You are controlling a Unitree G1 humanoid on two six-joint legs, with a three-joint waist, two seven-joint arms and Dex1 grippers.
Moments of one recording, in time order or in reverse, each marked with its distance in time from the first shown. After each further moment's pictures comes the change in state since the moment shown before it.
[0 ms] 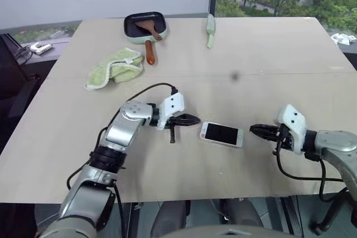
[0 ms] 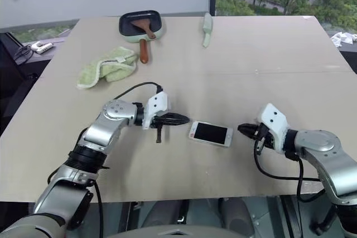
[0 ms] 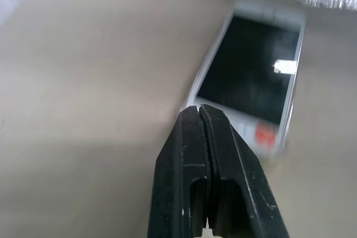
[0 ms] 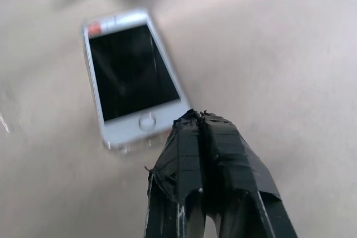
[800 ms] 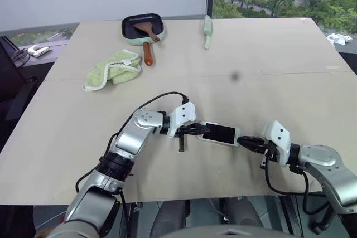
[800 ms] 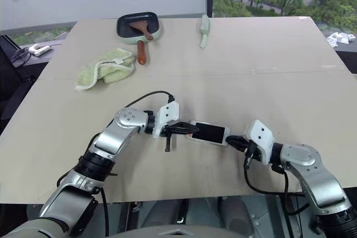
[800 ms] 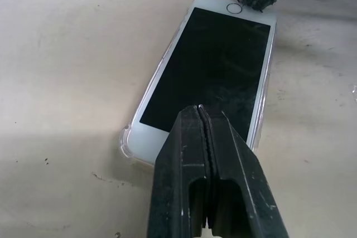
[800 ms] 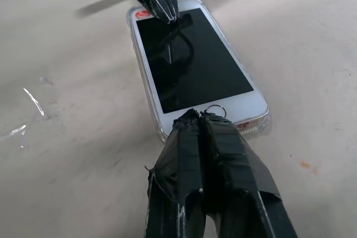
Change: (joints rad) left arm 0.033 -0.001 -0.087 -0.028 0.061 -0.006 0.023; right arm 0.054 0.029 0.170 0.051 -0.152 -0.167 -0.014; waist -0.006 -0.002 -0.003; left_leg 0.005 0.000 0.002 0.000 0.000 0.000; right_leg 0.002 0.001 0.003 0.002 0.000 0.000
